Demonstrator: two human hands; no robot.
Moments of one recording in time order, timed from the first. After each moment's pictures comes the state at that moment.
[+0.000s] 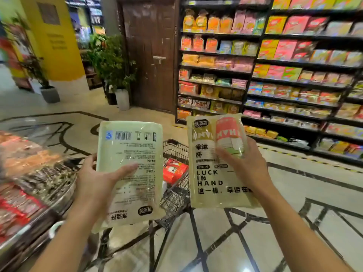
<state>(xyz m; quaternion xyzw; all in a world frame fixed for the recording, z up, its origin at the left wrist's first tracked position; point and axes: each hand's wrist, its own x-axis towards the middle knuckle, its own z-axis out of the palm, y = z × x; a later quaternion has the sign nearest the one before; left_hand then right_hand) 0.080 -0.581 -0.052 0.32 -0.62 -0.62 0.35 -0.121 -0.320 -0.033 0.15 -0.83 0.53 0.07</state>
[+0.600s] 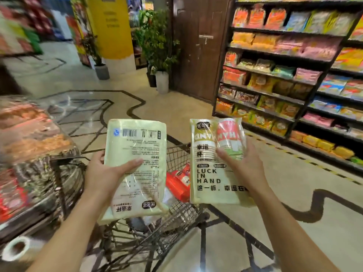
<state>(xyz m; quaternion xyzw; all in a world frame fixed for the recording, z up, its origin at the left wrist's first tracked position) -0.175 -0.660 -0.107 0.43 -0.57 -0.58 0.38 -0.442 -0.455 -0.103 0.25 -0.80 0.54 -0.08</state>
